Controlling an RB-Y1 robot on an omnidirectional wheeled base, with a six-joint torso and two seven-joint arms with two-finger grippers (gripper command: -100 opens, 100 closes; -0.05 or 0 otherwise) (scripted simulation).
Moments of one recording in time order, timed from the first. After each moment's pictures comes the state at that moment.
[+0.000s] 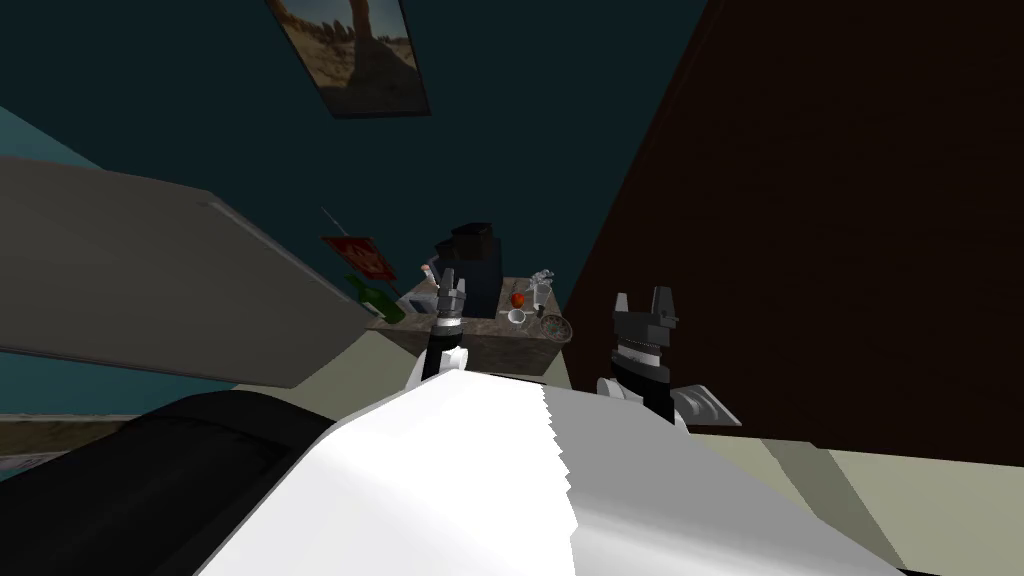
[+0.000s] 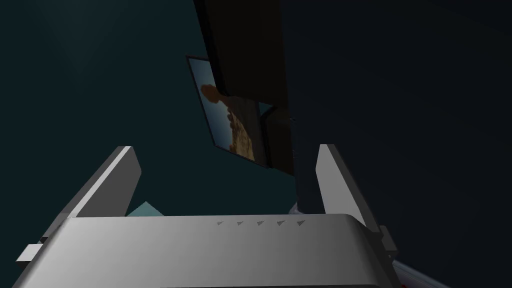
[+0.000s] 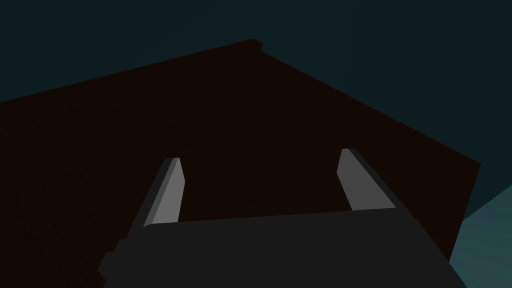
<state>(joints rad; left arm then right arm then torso) 0.46 -0.03 -0.04 -2.20 -0.09 -0.50 -0.04 0.55 0.03 -0.02 -2.28 0.09 -0.55 -0.16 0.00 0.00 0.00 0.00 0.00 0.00</state>
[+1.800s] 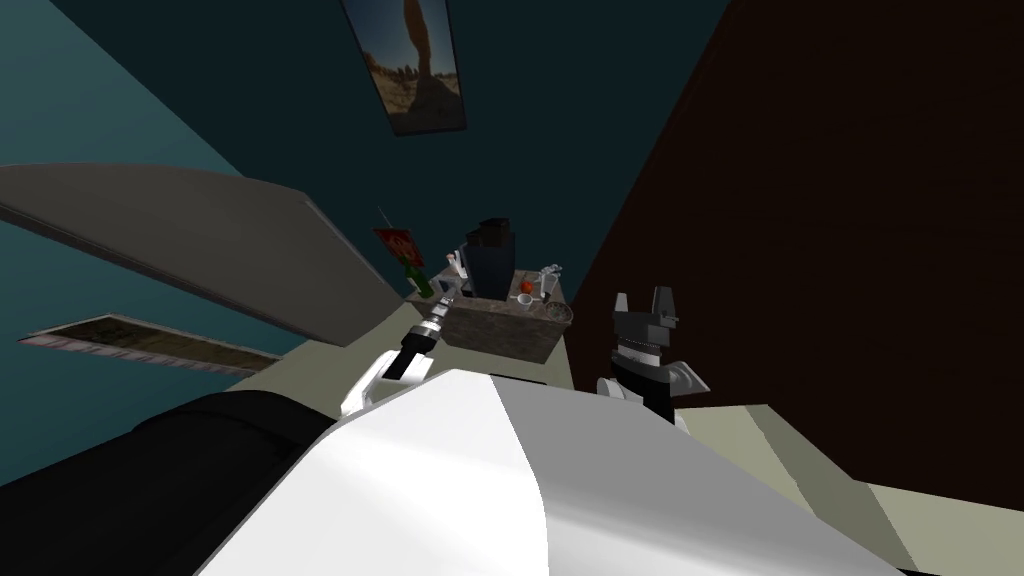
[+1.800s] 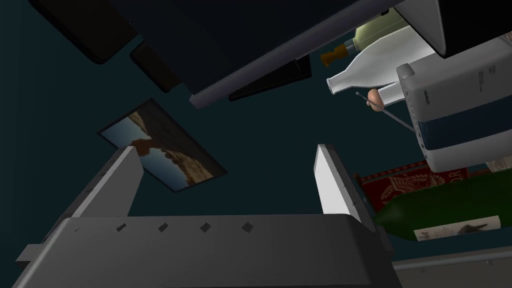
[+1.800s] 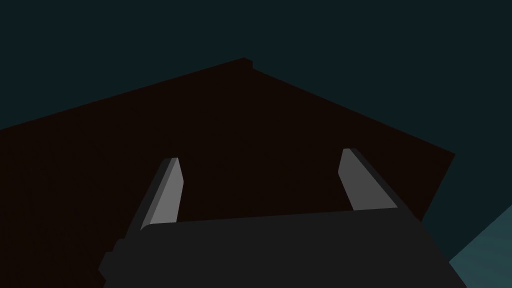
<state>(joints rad) 0.57 0.37 0.09 -2.22 -0.13 -0.07 -0.02 0.55 0.03 -0.02 -2.28 0.09 -0.55 -0.16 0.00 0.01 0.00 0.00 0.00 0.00</state>
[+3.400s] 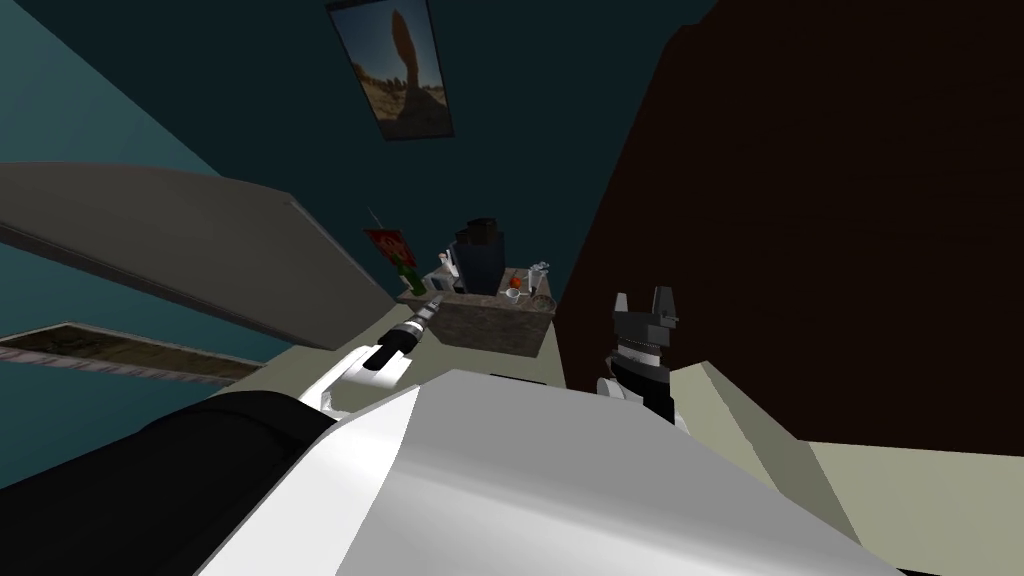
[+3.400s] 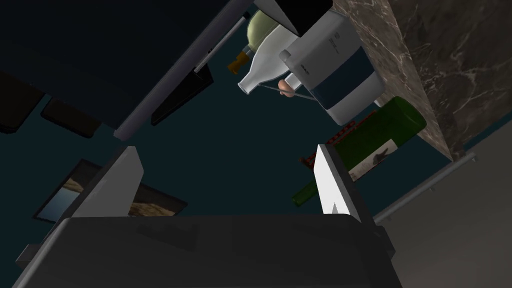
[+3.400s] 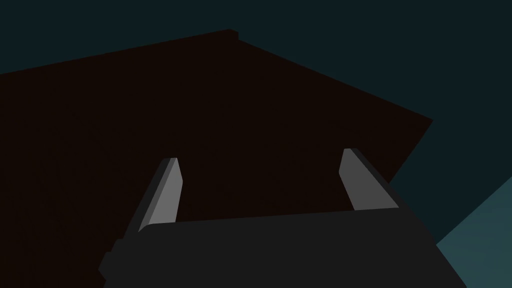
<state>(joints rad) 0.64 0.59 0.19 -2.26 -0.08 0.35 0.00 0.55 0.03 -0.02 -2.28 0.09 -0.55 -0.16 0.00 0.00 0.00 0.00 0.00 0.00</state>
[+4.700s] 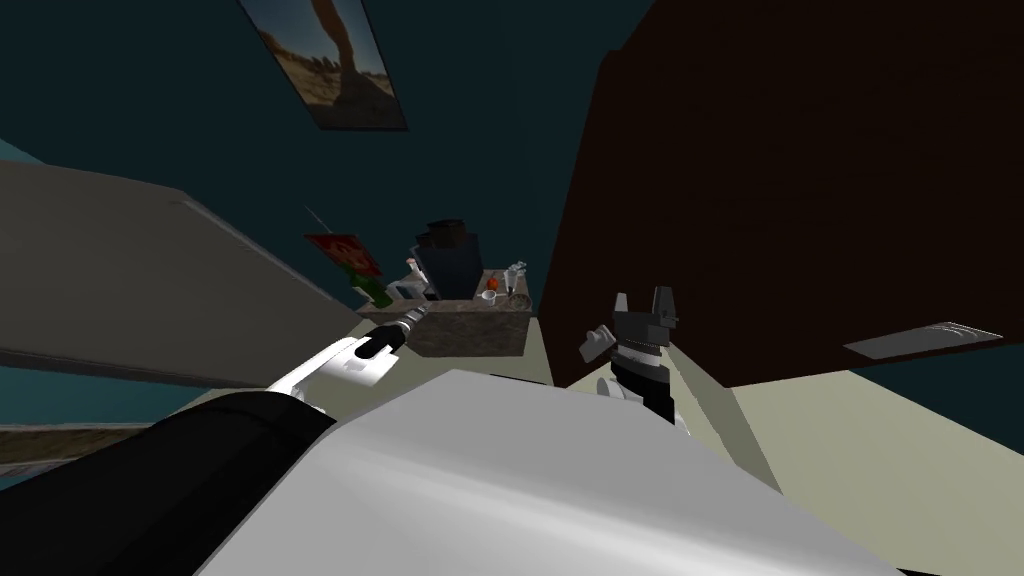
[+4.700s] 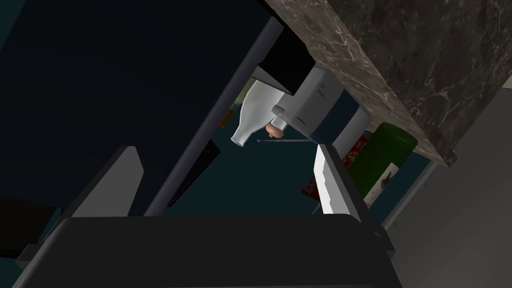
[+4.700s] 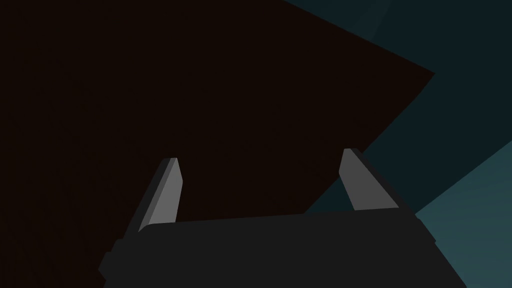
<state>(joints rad) 0.68 0.77 0.25 -2.32 0.01 0.70 0.01 0.55 0.03 -0.02 -2.28 0.09 -0.55 -0.16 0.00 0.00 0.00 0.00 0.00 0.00</state>
